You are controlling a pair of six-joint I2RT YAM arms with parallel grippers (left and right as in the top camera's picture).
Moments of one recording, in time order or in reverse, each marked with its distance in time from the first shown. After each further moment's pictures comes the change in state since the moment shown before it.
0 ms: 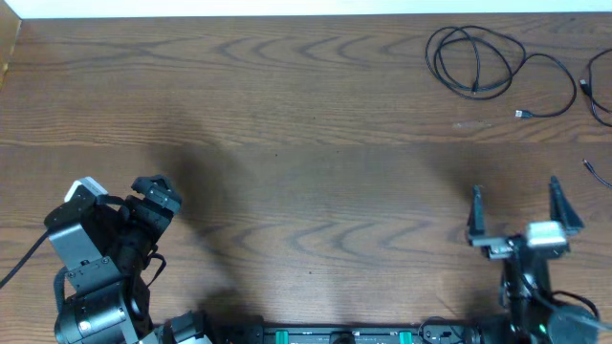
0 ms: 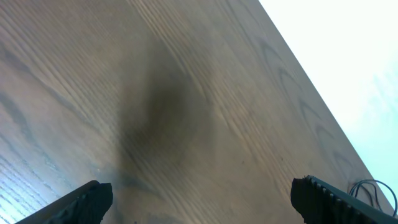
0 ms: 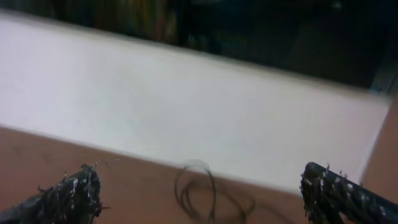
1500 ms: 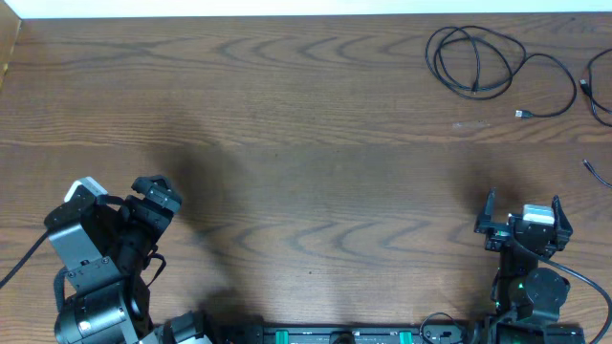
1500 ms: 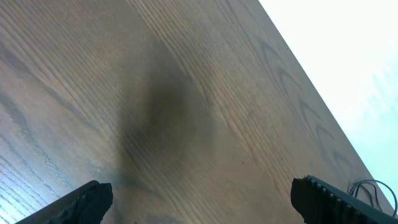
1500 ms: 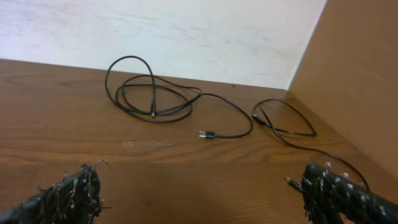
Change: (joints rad) left arm 0.000 0.000 0.000 0.000 0.000 0.000; right arm -0.269 -0.001 -0.277 -0.014 0.061 0.008
